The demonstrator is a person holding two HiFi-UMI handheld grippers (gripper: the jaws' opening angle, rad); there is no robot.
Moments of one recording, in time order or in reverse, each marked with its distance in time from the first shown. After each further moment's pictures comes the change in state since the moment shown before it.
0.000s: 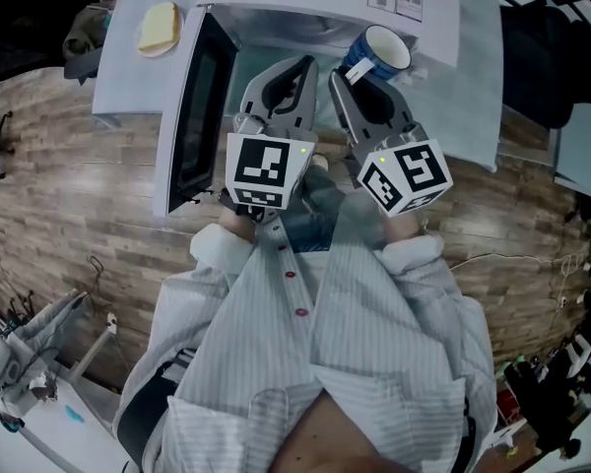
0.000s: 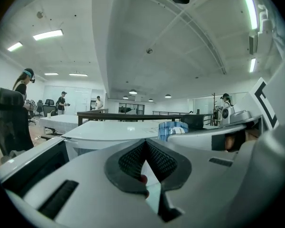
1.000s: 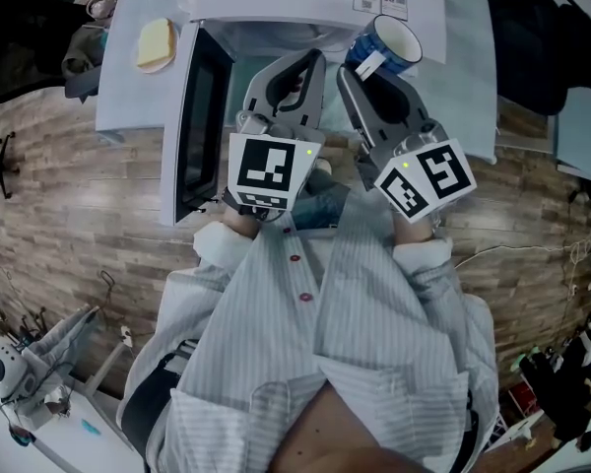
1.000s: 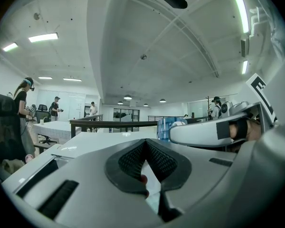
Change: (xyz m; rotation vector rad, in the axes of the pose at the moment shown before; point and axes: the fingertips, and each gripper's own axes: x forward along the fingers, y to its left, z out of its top) left arm 0.009 -0.014 0.042 0.042 -0.076 -0.060; right arm -0.018 0.002 0.052 0.002 -0.065 0.016
